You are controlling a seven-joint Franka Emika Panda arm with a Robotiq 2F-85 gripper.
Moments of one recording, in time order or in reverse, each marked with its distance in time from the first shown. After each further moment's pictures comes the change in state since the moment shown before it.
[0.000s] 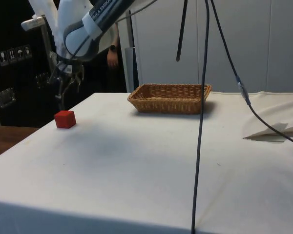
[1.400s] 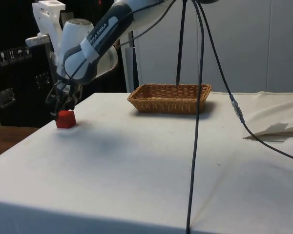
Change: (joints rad) arm 0.000 0.152 0.019 0.091 0.114 0.122 -0.017
